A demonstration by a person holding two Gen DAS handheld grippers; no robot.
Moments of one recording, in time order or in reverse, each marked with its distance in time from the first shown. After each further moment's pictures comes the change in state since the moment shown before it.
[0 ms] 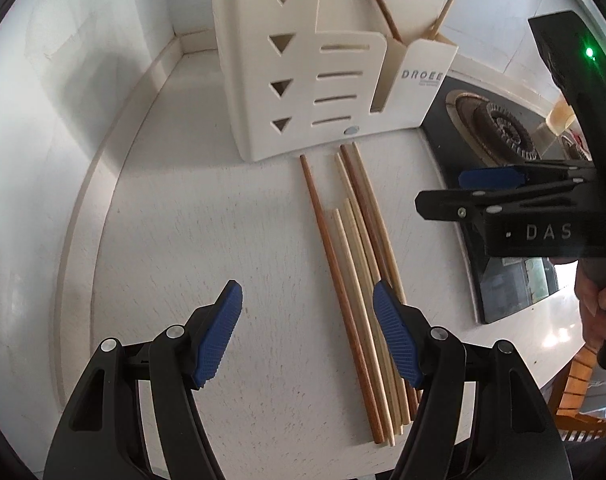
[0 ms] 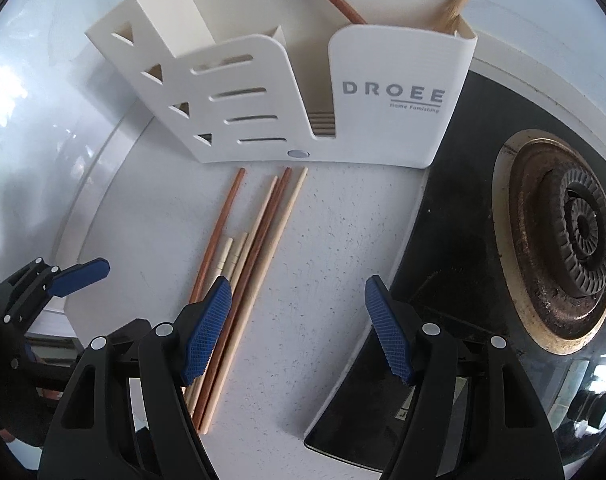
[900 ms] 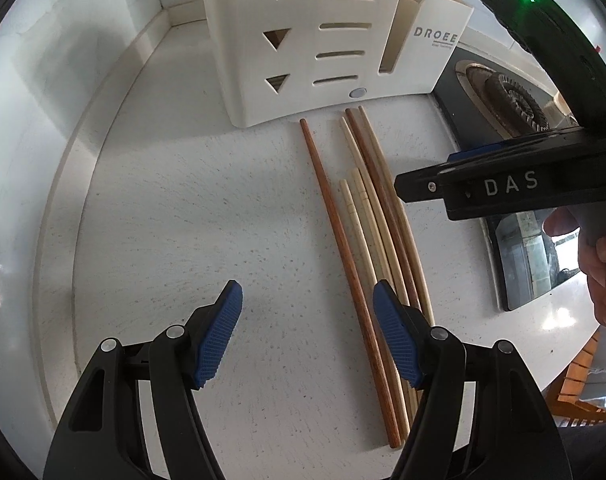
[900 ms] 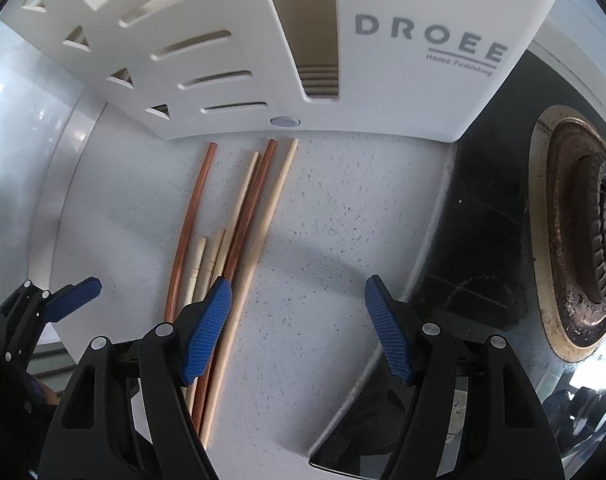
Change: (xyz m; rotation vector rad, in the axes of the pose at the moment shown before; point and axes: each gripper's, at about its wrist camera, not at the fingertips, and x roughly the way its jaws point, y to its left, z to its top) left arm 0.026 0.004 -0.002 0.025 0.083 -0.007; right arm 0.041 0.005 0.015 0.038 0.171 -0.039
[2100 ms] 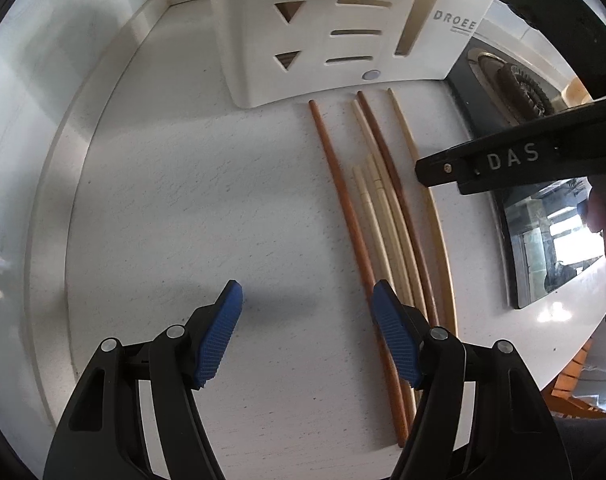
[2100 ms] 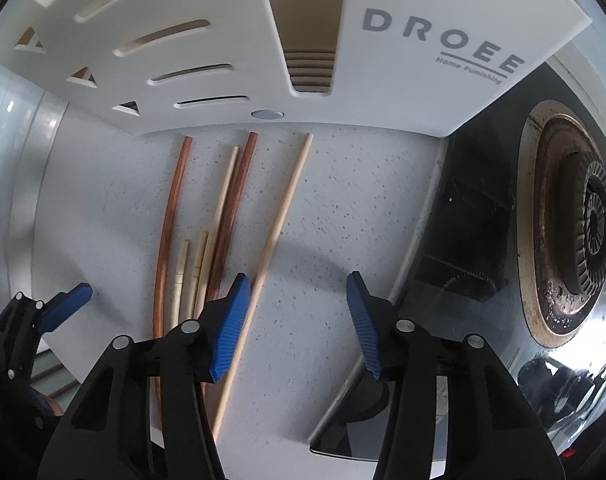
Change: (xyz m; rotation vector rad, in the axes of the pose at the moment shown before) left arm 0.004 0.010 0.000 -0.006 0.062 -0.013; right arm 0.016 0.034 0.040 0.034 0.127 -0.109
